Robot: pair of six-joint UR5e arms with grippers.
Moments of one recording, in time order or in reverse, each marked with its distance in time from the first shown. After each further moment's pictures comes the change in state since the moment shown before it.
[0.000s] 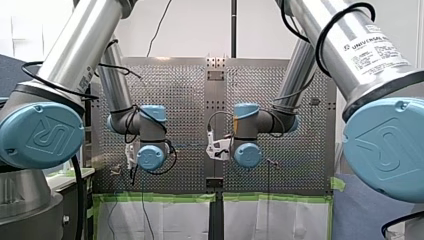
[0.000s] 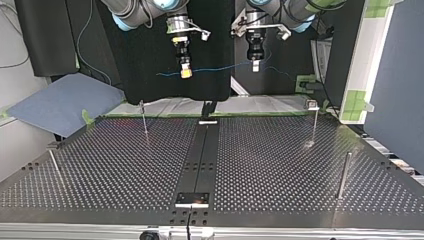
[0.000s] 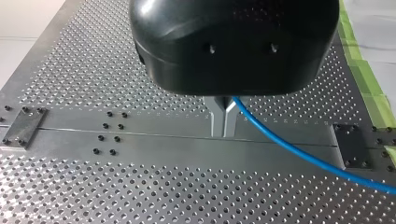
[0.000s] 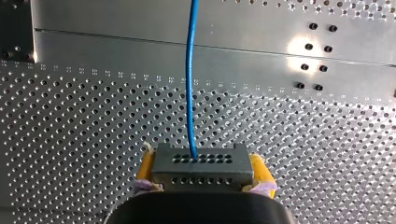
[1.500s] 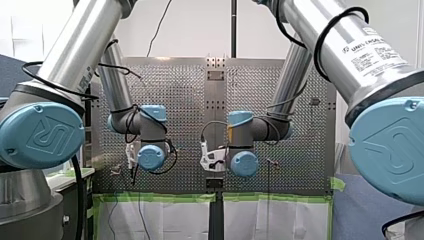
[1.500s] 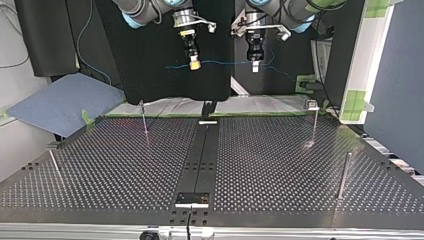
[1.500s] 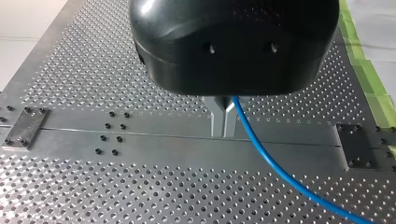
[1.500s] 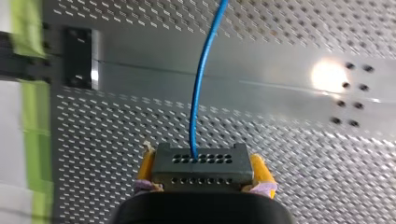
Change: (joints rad) left arm 0.000 0.001 0.005 0.000 0.000 0.000; right arm 0.059 0.068 0.002 0.031 -0.002 0.006
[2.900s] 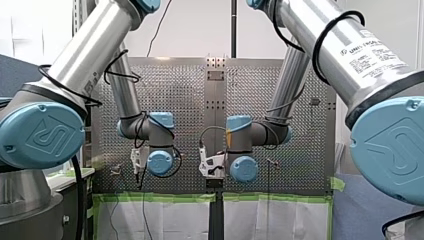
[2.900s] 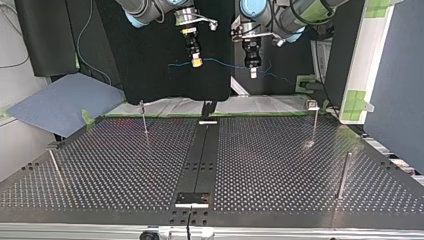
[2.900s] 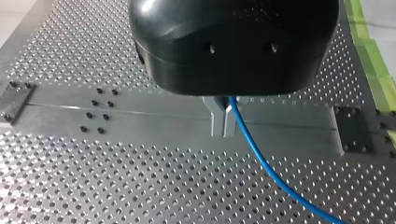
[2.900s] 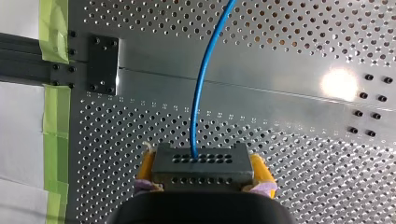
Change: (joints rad) left arm 0.000 -0.094 0.090 -0.008 -0.049 -0.034; right arm 0.007 0.021 0.000 0.001 0.000 0.000
